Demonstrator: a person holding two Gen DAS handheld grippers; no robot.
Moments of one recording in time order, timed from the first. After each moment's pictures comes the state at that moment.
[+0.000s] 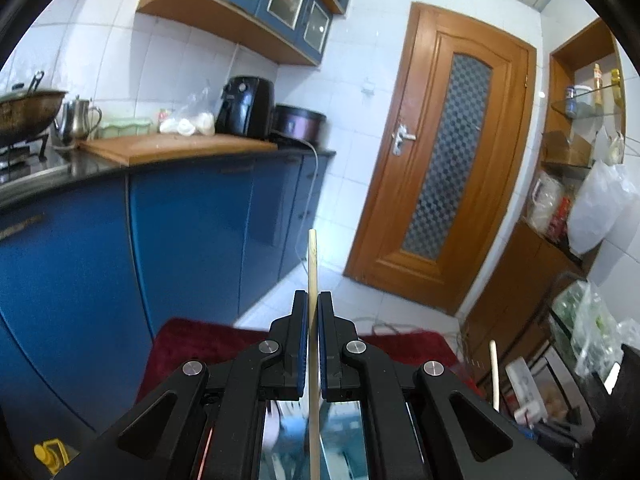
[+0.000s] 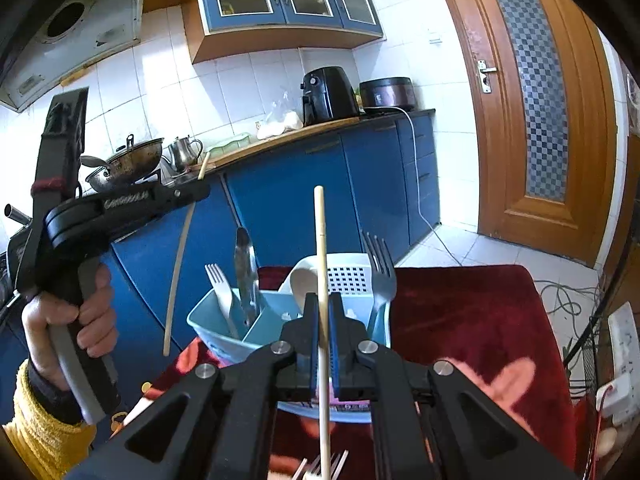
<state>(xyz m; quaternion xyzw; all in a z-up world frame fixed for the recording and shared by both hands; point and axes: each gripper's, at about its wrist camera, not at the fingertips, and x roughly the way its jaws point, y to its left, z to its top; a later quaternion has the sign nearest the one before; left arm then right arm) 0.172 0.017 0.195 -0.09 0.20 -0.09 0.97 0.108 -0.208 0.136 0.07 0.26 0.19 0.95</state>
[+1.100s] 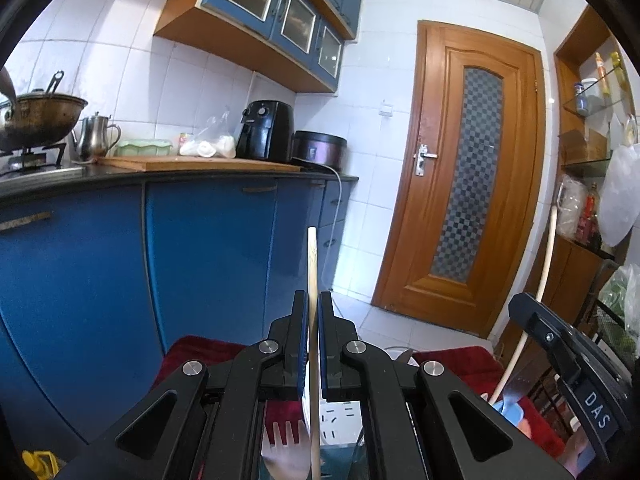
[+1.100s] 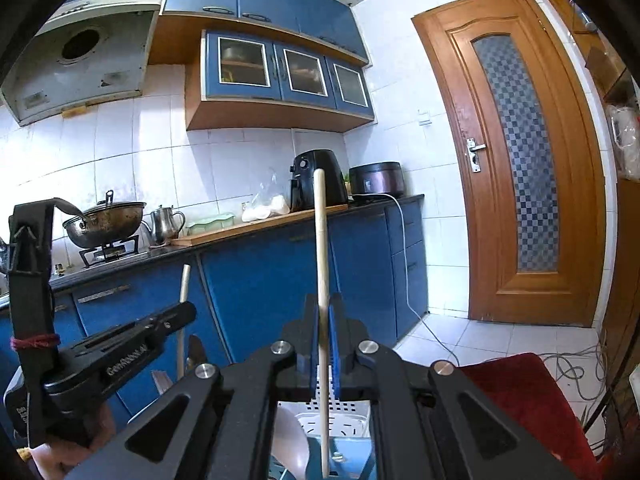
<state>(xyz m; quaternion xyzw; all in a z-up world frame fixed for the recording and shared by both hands) 0.189 0.014 0.128 -0.08 0.14 -0.05 0.99 0.160 -0.181 0.126 0.06 0.08 0.14 0.98</state>
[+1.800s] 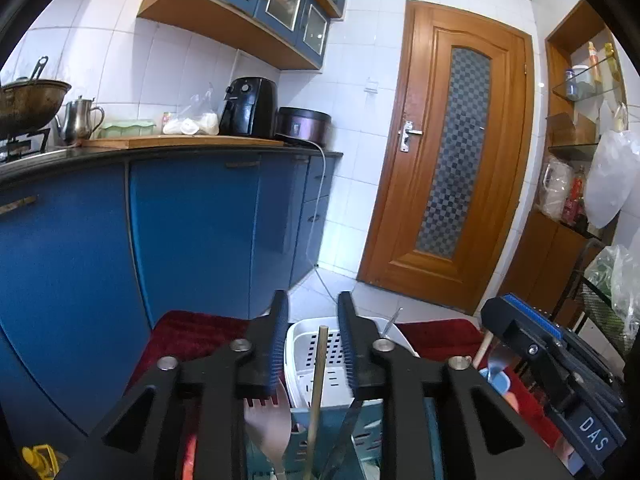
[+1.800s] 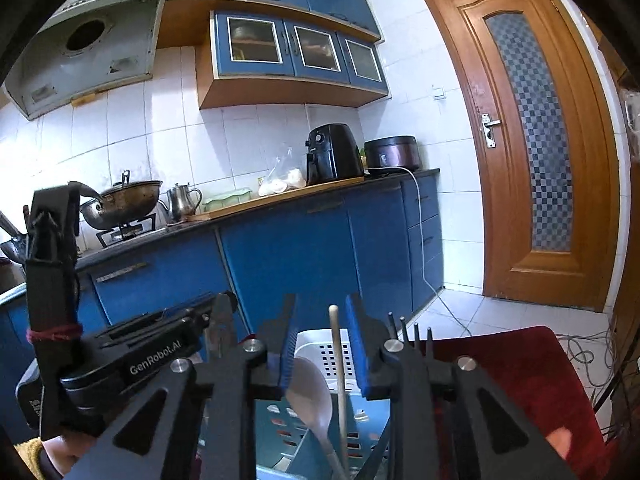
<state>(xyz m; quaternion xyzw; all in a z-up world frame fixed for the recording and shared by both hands) 0.181 0.004 0.121 -0.07 0.18 -0.08 0.98 0.148 -0.182 0.123 0.07 0.13 0.18 0.97</state>
